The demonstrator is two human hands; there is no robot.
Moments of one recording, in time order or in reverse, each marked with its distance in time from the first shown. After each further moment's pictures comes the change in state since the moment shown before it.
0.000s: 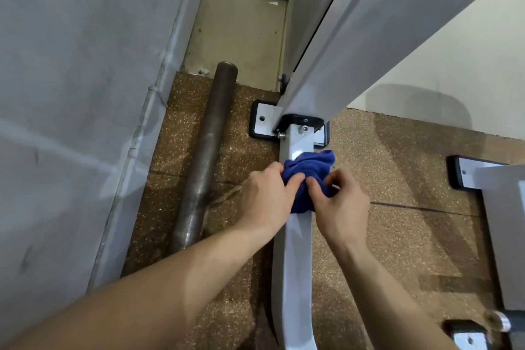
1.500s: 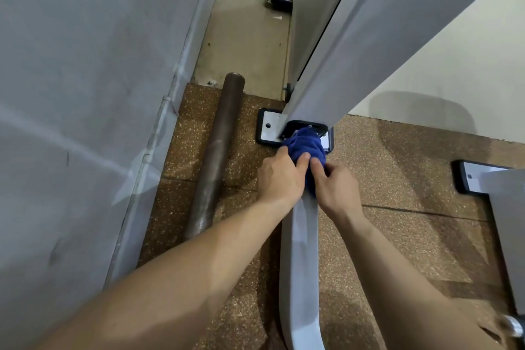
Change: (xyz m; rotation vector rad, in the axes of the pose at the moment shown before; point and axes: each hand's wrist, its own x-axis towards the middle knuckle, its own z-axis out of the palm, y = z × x) left_hand 0.039 0.013 0.011 0.000 0.044 -0.101; right_hand 0.038 -0.015 0.013 -0.034 -0.199 0.032
